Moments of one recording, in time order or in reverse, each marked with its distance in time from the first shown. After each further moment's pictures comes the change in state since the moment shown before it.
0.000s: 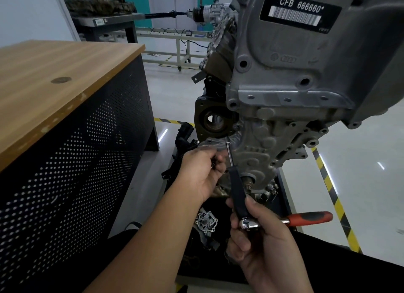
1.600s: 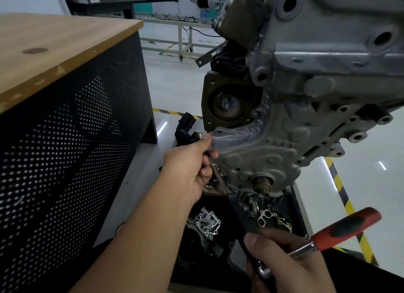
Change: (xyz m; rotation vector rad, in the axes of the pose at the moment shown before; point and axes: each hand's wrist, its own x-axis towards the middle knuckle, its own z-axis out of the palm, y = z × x) left_hand 0.027 0.011 -0.034 0.190 0.175 0.007; right_hand 0.019 0.000 -0.004 -0.498 0.188 -0.080
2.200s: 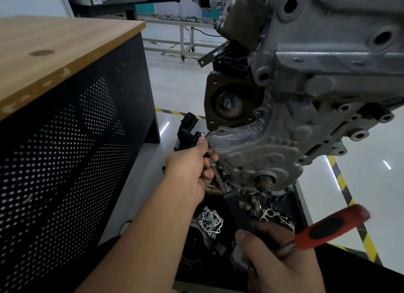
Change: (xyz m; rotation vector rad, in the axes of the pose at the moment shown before) left_hand 0.000 -0.004 -0.003 0.005 0.062 -0.013; right_hand 0.008 0.039 0.013 -0.137 0.166 -0.260
